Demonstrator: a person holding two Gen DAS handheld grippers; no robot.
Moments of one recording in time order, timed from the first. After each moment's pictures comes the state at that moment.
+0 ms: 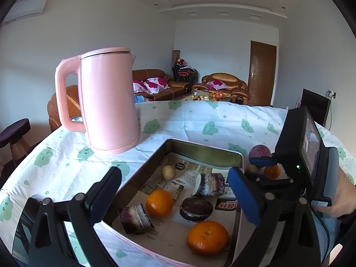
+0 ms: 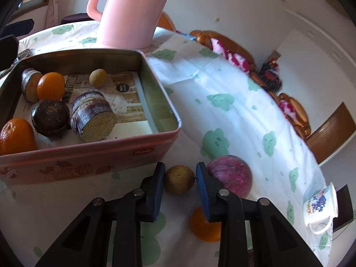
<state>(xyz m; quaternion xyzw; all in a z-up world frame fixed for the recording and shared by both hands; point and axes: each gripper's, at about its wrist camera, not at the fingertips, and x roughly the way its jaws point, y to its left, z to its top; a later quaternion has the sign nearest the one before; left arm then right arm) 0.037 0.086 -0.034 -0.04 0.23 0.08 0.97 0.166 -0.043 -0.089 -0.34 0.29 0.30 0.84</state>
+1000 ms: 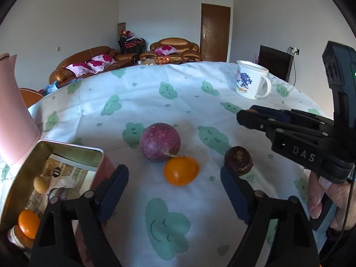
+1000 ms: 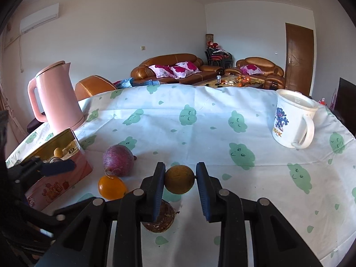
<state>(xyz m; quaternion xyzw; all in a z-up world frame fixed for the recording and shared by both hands) 0.143 -0.071 -0.067 0.02 0.35 -0.08 0.93 0.190 -0.221 -0.050 -0.02 0.30 0.22 0.93</state>
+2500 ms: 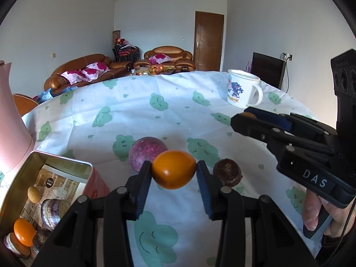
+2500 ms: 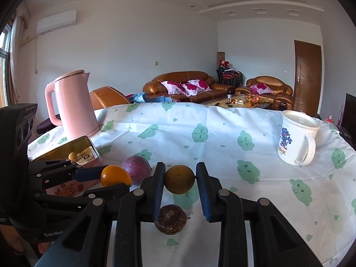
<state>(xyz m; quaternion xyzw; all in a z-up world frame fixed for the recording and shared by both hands) 0.138 -0.076 -0.059 0.01 0.31 -0.10 0.95 0.166 -0.223 -0.039 -0.03 0.23 0.26 0.94</state>
